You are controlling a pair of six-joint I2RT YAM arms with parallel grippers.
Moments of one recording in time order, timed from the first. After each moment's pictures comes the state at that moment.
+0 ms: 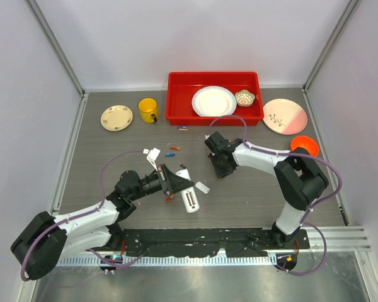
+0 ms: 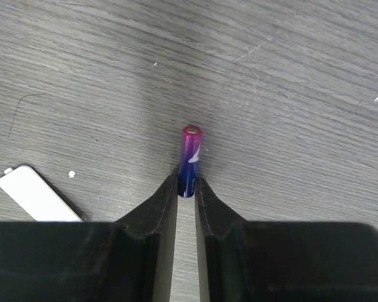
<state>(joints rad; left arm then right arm) -0.74 0.99 0.21 0.81 0.45 -1.07 0.67 1.73 1.05 -0.58 0.13 0.31</state>
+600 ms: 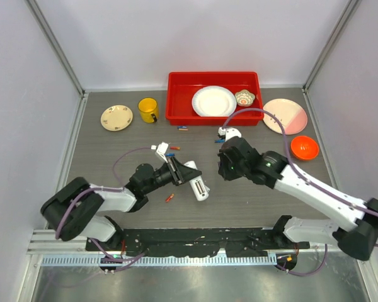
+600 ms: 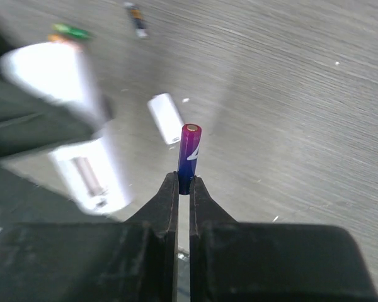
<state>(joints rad) -0.75 1.36 0.28 1.05 0.31 -1.11 0.82 1.20 1.01 -0.74 0.19 0.47</state>
